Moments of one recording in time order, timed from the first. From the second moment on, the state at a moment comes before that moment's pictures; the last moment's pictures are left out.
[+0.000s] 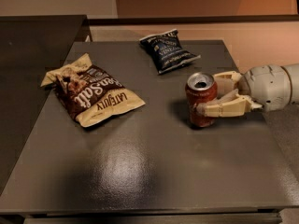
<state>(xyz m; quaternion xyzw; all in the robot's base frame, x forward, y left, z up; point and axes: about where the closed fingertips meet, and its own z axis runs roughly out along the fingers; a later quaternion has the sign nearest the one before) 0.449 -0.129 0.917 -0.55 0.57 0.41 0.45</state>
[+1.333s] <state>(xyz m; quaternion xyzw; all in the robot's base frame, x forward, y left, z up) 0.454 -0.133 0.894 -0.51 0.57 0.44 0.47</state>
